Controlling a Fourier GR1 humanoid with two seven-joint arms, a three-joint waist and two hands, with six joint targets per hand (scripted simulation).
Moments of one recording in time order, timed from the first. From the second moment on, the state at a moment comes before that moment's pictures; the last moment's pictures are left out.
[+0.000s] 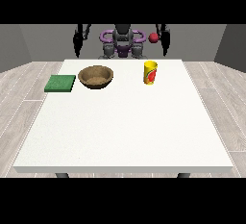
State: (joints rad) left arm -0.01 0.08 0.01 -1.57 0.00 0.01 0.00; right arm 0.02 -0.08 0.00 -1.55 -0.01 0.00 0.02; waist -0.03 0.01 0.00
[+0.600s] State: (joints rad) left arm -0.07 0.16 0.15 -1.70 0.18 -0.06 0.14; right arm 0.02 -0.21 -0.13 -1.68 -0.18 0.14 0.11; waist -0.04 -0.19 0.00
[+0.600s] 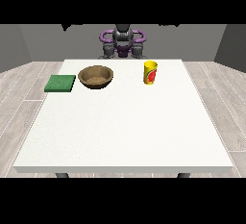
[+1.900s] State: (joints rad) left arm -0.24 0.08 0.22 -1.15 0.06 -0.03 -0.55; right arm -0.10 -0.23 -0.22 -1.53 -0.20 0.27 -0.20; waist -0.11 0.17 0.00
